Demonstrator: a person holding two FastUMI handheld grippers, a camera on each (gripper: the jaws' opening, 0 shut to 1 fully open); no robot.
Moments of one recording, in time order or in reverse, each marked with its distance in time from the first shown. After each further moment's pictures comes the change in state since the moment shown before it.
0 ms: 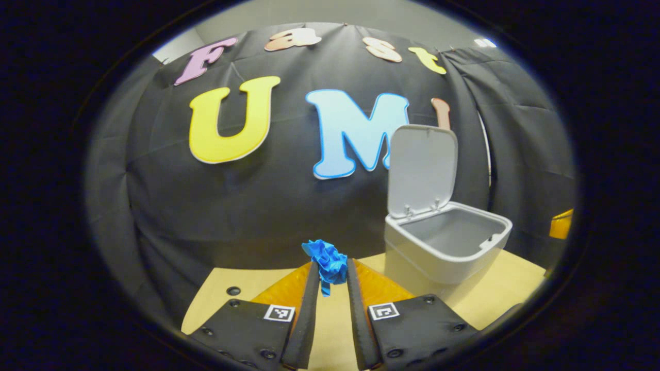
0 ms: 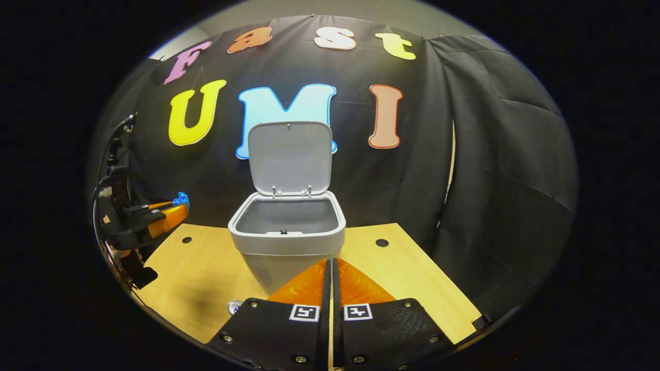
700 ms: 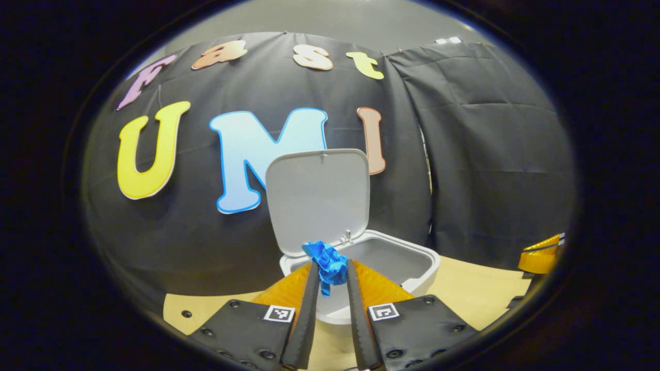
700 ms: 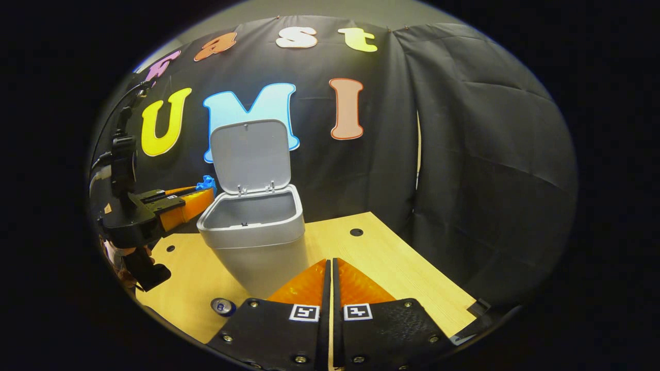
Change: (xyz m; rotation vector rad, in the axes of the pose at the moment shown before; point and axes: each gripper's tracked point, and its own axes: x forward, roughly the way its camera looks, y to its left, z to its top) left arm 0.031 -0.158 0.034 0.088 -0.036 -0.271; right arm -0.012 -0.049 -0.019 0.100 0.023 -0.122
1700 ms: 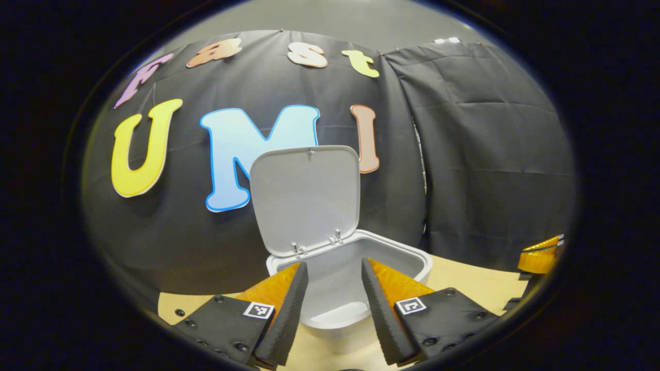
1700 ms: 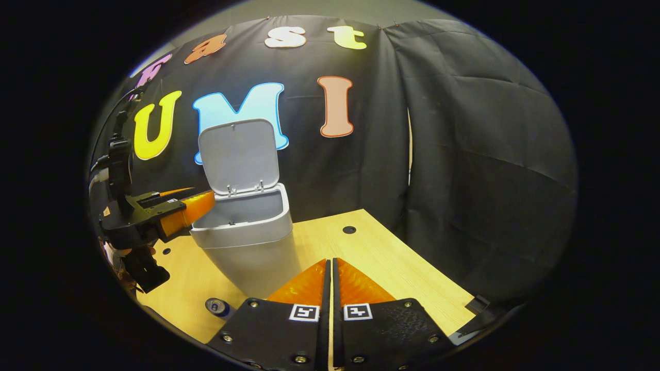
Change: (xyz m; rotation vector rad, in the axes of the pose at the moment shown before) left arm 0.008 -0.006 -0.002 -0.011 -0.002 -0.006; right arm 0.001 -0.010 -0.005 0.024 0.009 -0.017
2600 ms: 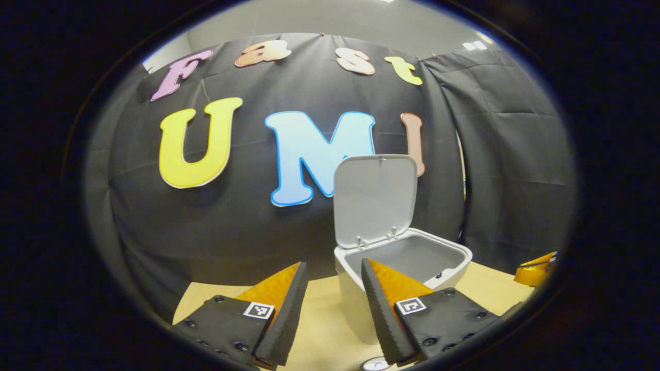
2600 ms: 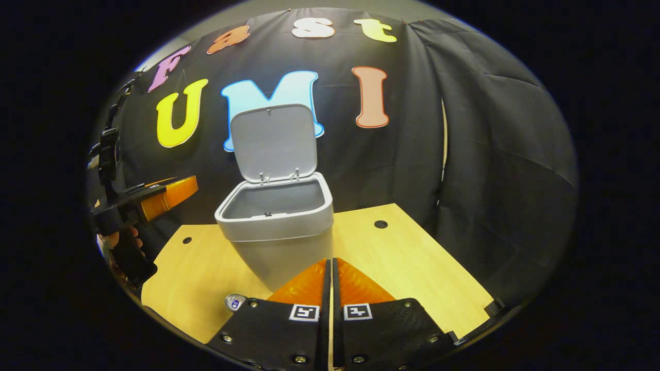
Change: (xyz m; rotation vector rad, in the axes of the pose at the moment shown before) left arm -0.073 0.094 -0.002 -0.063 -0.006 0.250; right arm 0.016 0.064 -0.013 -0.055 0.057 0.177
